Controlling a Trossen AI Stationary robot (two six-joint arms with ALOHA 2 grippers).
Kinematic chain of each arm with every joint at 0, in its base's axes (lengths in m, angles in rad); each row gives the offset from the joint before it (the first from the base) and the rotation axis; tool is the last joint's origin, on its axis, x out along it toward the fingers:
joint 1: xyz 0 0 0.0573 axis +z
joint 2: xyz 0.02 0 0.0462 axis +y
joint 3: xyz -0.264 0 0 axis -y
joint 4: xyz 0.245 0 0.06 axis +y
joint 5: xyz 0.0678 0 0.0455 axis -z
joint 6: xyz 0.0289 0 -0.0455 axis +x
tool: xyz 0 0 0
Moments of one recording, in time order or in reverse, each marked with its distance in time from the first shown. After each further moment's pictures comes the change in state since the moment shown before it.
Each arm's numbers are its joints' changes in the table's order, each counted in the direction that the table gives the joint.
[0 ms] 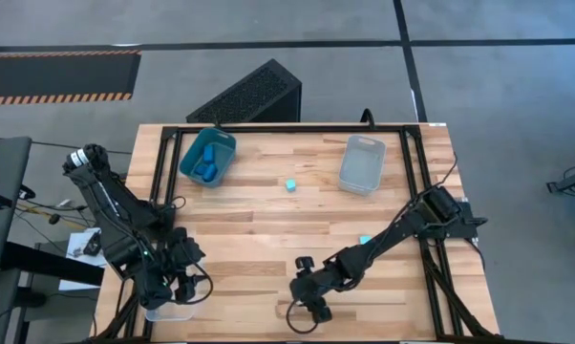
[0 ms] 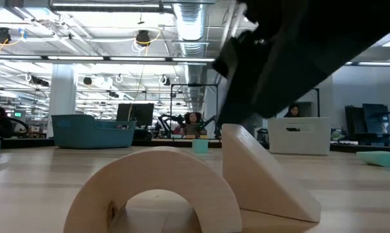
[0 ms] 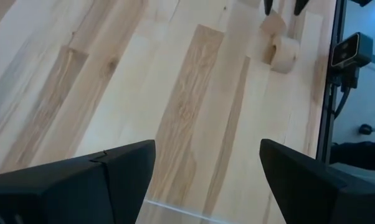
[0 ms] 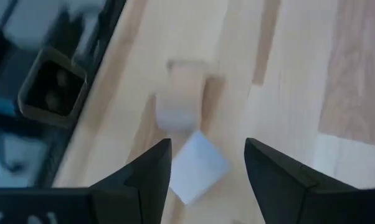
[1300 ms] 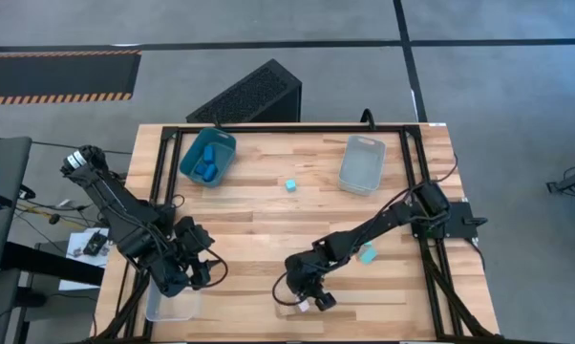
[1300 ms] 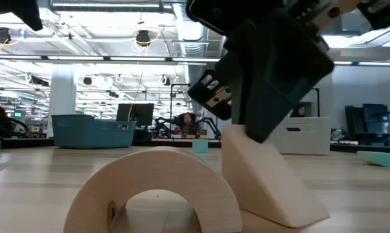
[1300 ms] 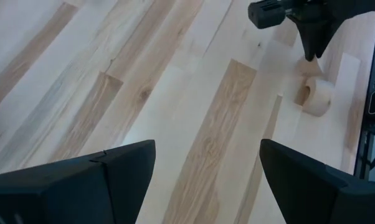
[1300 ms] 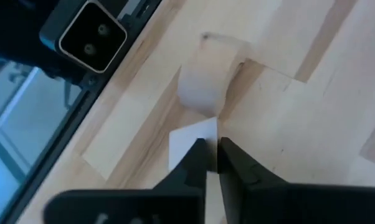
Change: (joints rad) left arm 0.141 0.001 -0.001 -0.004 -0.048 0.045; right arm -0.132 0.046 0.001 0.009 -0.374 -0.261
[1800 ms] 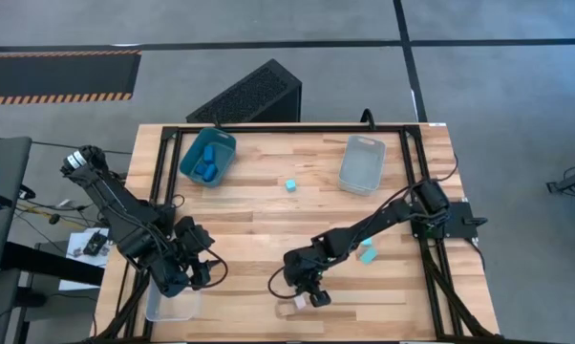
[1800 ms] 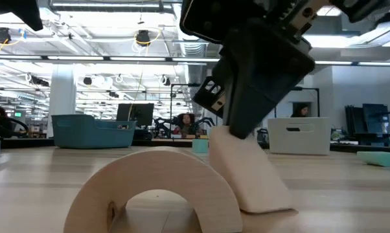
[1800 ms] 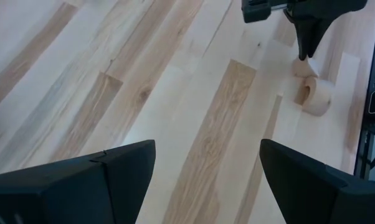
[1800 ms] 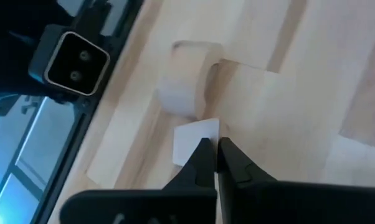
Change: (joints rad) left arm 0.000 0.000 0.000 0.000 0.000 0.005; right arm -0.028 -0.009 0.000 0.002 0.004 0.148
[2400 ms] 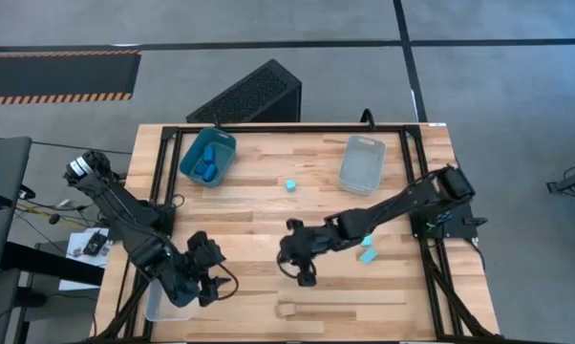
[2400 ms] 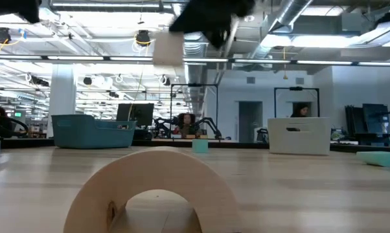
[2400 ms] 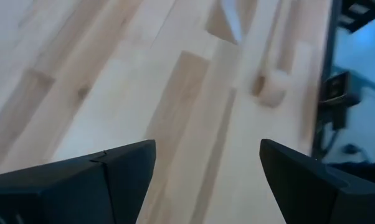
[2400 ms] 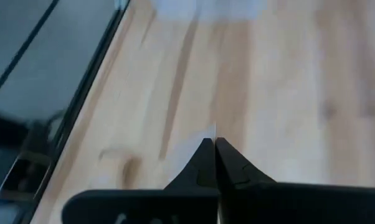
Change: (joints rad) left arm 0.019 0.094 -0.001 -0.236 0.089 0.081; right arm -0.036 -0.220 -0.002 -0.039 0.375 0.040
